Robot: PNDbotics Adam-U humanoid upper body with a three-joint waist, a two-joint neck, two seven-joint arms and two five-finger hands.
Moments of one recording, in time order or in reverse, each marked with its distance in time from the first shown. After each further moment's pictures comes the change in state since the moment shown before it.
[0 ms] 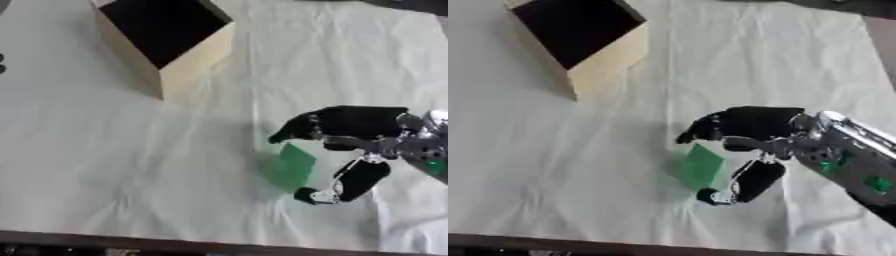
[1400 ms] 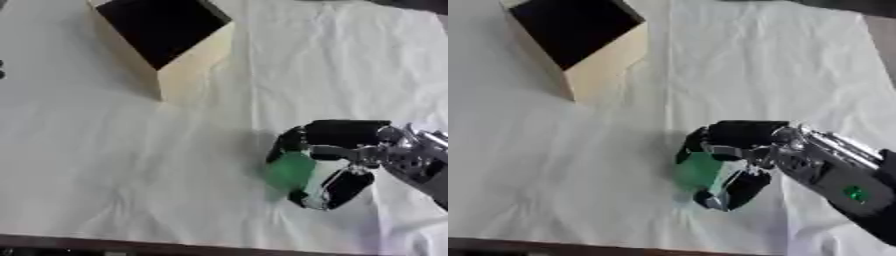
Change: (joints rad) left arm 0.000 -0.009 -0.006 0.000 0.000 0.002 -0.009; right arm 0.016 0.061 0.009 0.000 -0.054 0.141 0.034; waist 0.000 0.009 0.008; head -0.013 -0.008
